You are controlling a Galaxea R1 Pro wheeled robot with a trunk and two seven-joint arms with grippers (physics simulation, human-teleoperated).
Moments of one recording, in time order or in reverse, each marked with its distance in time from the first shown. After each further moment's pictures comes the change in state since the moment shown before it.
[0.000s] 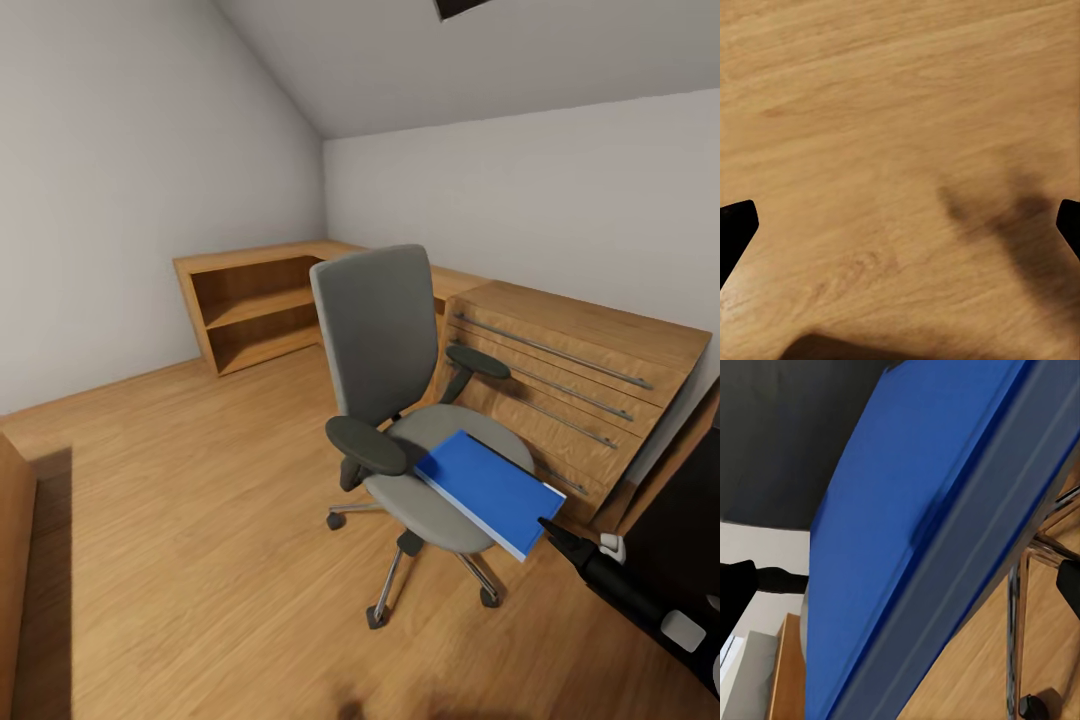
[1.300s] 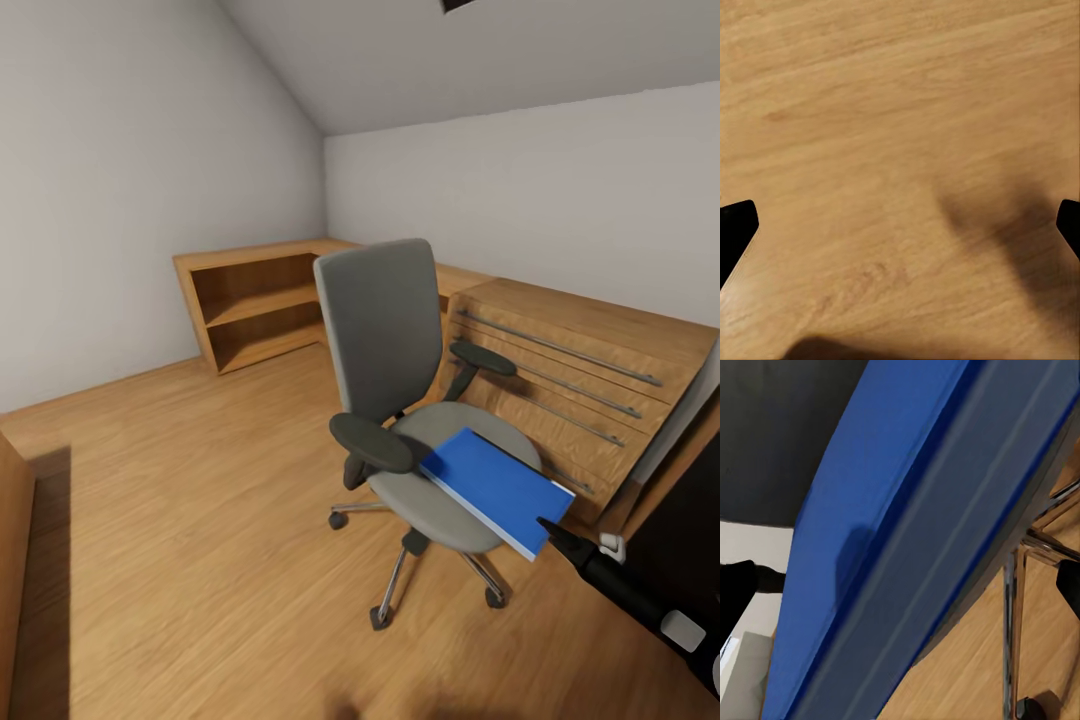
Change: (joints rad) left arm 0.000 0.001 0.001 -0.001 0.000 0.000 0.000; right arm 0.000 0.001 0.000 0.000 0.000 -0.001 -0.005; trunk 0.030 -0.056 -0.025
